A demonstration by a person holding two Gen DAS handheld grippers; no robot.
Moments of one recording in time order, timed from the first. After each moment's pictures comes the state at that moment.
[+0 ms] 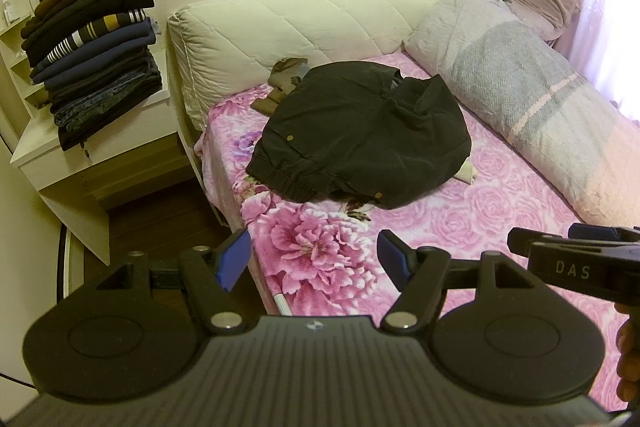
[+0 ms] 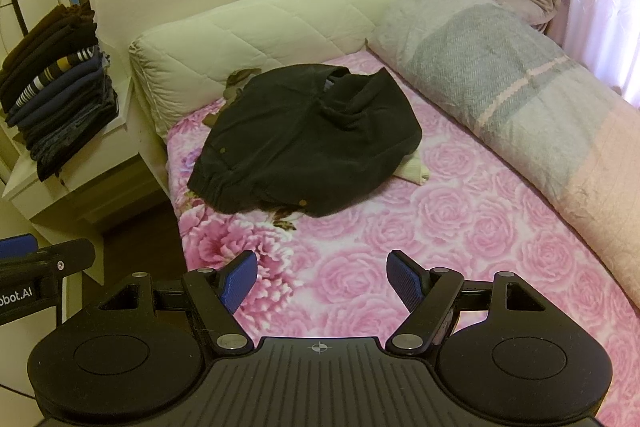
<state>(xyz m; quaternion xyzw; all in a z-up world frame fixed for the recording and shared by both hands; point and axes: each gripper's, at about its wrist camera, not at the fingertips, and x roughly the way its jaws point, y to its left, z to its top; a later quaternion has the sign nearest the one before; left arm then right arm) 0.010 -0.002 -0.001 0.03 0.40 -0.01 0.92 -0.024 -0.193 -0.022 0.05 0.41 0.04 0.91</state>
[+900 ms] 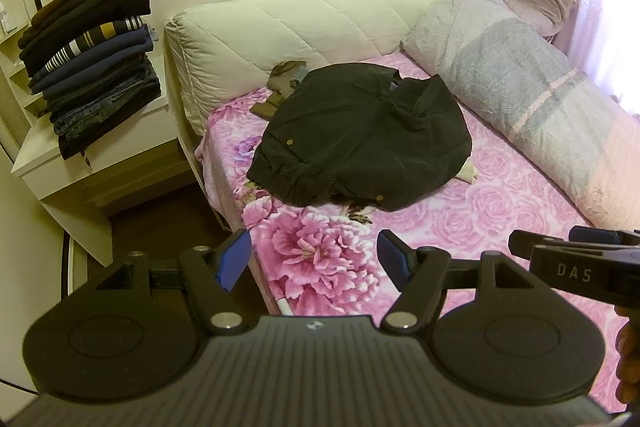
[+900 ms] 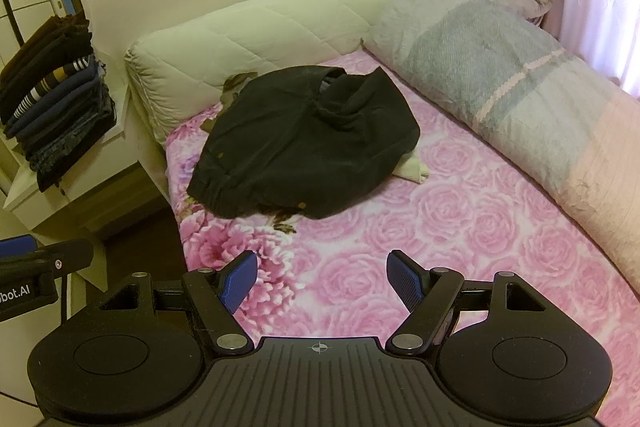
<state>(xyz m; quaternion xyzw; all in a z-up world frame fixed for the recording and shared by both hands) 0.014 -0.008 0.001 0.04 0.40 -0.01 0.92 -0.025 -0.199 -0.024 0.07 0.41 0.04 0.91</state>
